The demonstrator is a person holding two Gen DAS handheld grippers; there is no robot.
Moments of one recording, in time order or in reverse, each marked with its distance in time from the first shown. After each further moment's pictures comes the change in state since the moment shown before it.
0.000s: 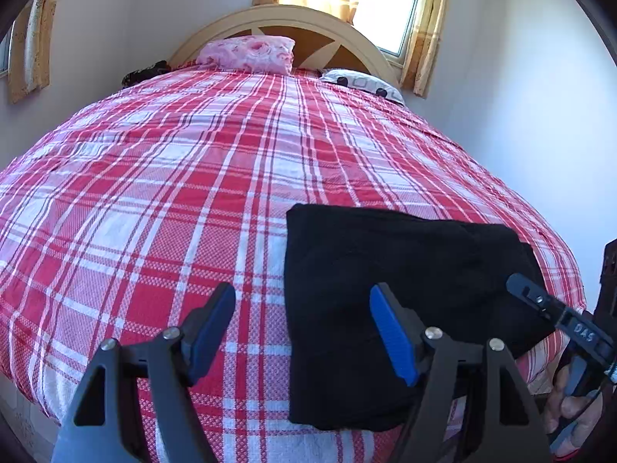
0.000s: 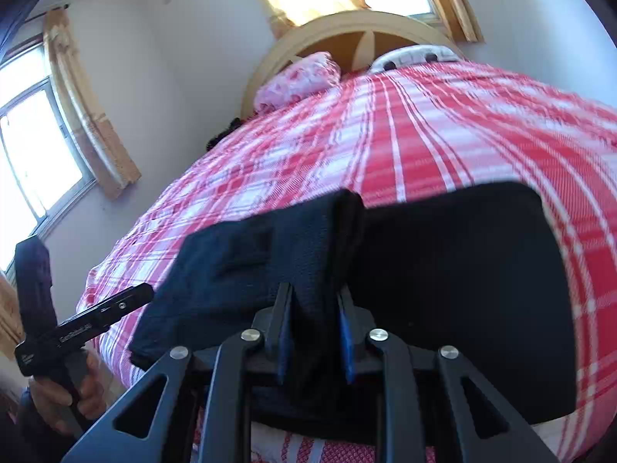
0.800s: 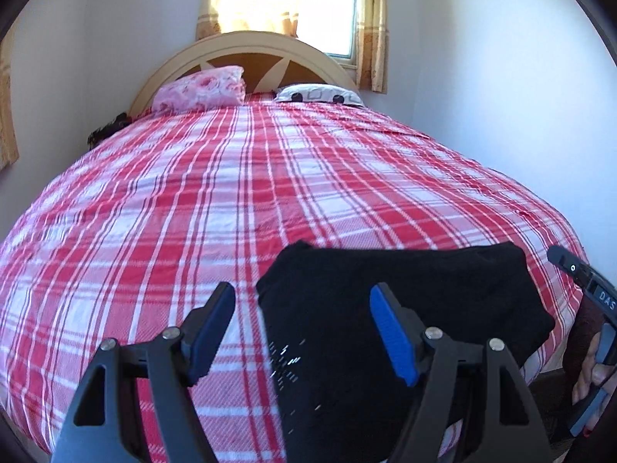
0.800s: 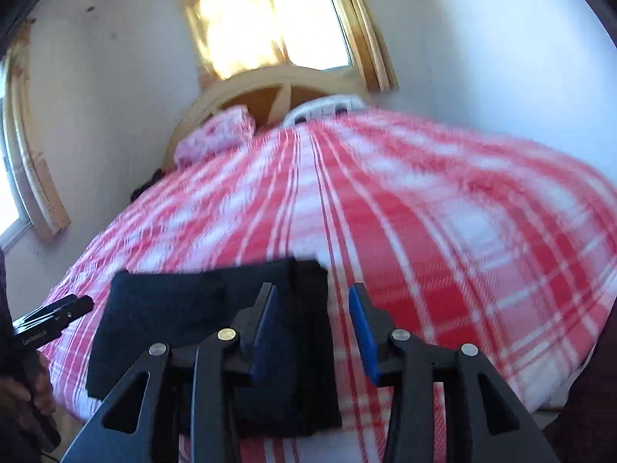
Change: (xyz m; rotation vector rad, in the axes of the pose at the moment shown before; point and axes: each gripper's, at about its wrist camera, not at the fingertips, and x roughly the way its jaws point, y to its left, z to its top) left arm 0.012 -0.080 0.035 0.213 -0.066 -0.020; right arm -0.090 -0.066 0.014 0.031 -0.209 -0.330
